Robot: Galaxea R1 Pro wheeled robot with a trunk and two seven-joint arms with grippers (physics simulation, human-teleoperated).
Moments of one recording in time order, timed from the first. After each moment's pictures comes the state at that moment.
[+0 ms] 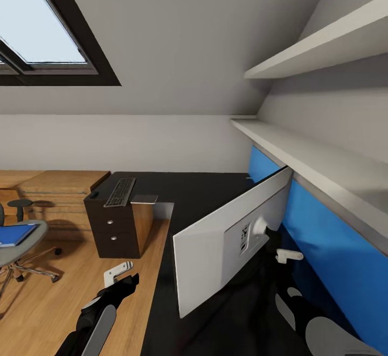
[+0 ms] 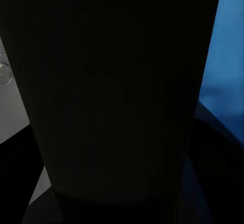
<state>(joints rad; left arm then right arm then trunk) -0.20 0.01 -0.08 -1.31 0.54 0.44 0.44 -0.65 -0.08 0.00 -0.28 -0.10 -0.53 -0.11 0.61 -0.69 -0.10</state>
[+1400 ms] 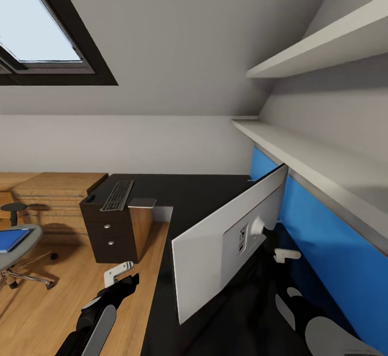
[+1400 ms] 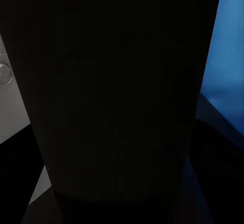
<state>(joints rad) -0.20 0.01 -0.08 -1.31 0.54 0.44 0.44 -0.65 -0.08 0.00 -0.28 -0.08 -0.53 -0.07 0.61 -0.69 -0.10</state>
